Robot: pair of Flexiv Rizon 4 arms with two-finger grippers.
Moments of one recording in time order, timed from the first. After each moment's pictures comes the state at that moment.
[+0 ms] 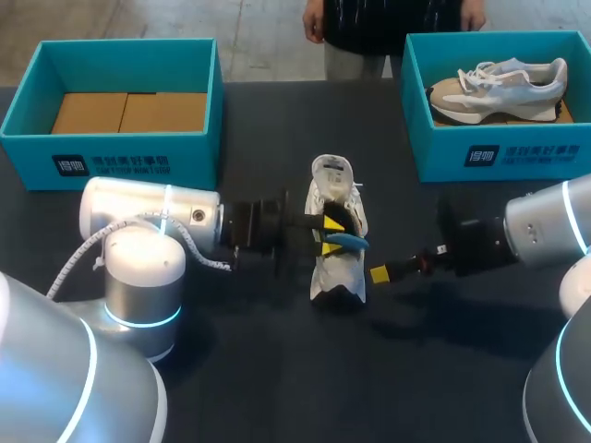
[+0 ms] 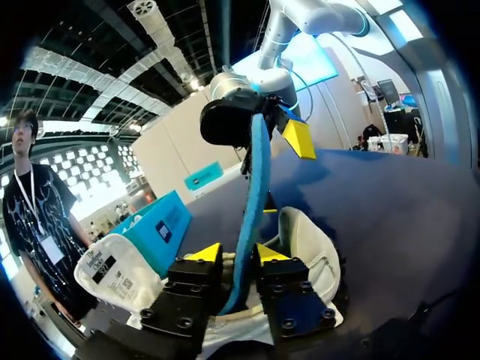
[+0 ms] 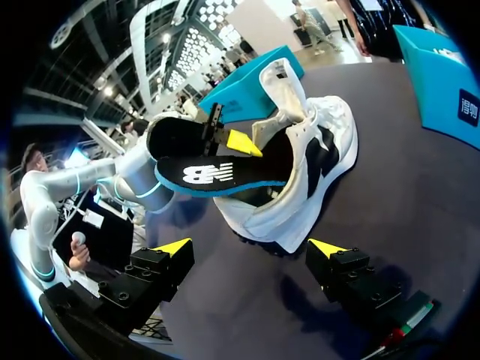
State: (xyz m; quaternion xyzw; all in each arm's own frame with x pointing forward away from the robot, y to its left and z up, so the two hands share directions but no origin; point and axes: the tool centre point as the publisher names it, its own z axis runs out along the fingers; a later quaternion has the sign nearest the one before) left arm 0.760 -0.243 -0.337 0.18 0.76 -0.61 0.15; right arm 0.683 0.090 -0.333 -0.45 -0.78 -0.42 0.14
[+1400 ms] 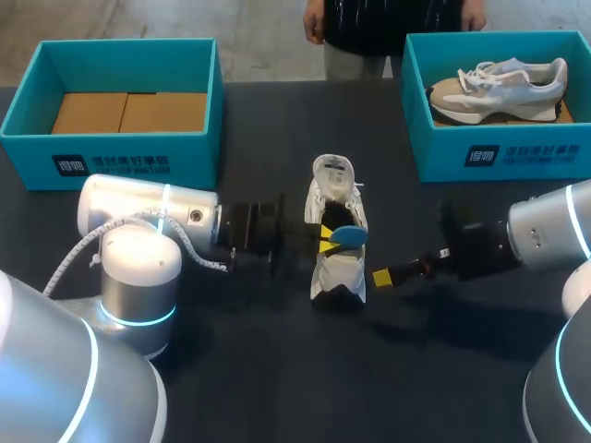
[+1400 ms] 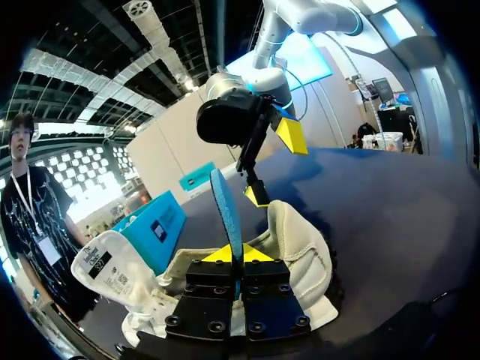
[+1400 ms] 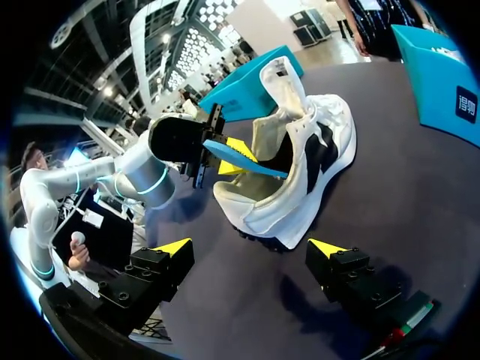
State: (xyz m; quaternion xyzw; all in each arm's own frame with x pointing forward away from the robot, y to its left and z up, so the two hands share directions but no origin) left arm 0.757 -0.239 -0.344 0.20 0.76 -0.60 0.14; right arm 0.678 0.087 -0.334 -0.46 -0.77 -0.42 0.14
